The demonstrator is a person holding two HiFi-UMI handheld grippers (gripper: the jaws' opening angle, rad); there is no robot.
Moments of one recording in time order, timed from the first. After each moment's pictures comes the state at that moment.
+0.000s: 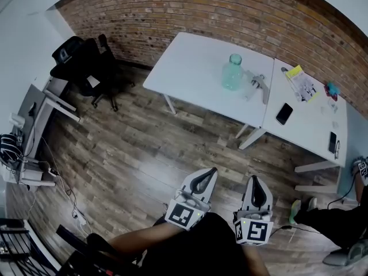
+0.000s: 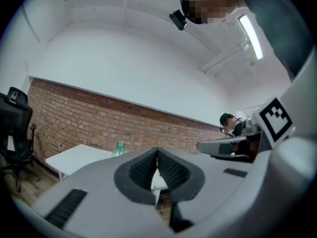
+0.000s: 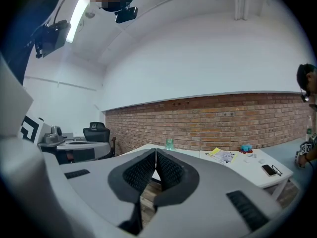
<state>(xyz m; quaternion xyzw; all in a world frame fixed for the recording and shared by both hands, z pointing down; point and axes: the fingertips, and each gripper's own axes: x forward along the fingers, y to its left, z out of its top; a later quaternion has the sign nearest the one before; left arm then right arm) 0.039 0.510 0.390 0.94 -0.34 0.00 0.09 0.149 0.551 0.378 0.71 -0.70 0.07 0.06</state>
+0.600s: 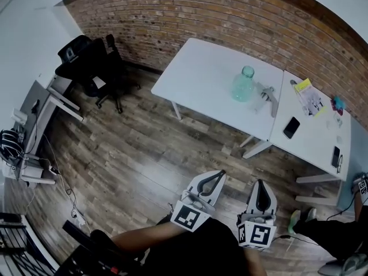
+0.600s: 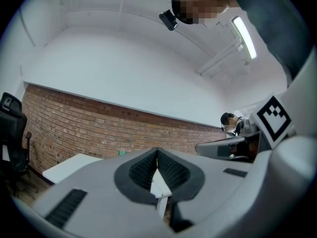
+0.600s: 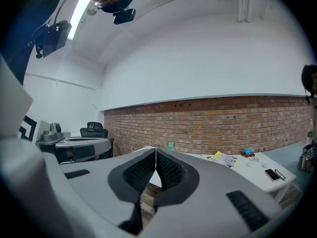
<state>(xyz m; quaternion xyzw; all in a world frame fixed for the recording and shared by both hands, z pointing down) 0.033 0.465 0.374 0.94 -0.33 -0.02 0.07 0.138 0.504 0.368 0.71 -0.70 0.05 0.06</state>
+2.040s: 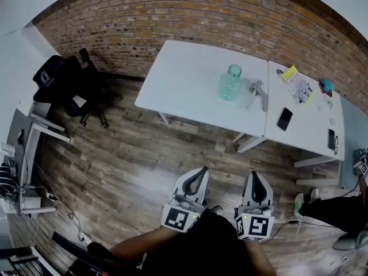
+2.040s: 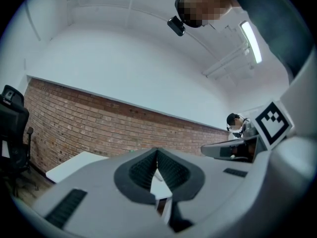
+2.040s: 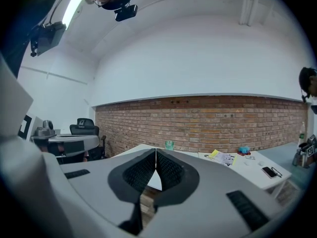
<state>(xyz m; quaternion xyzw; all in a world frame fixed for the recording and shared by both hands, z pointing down) -0.020 0.394 0.385 0.94 -0.33 -0.02 0.08 0.111 0.445 0.380 0.74 -0.66 0.06 0.08</state>
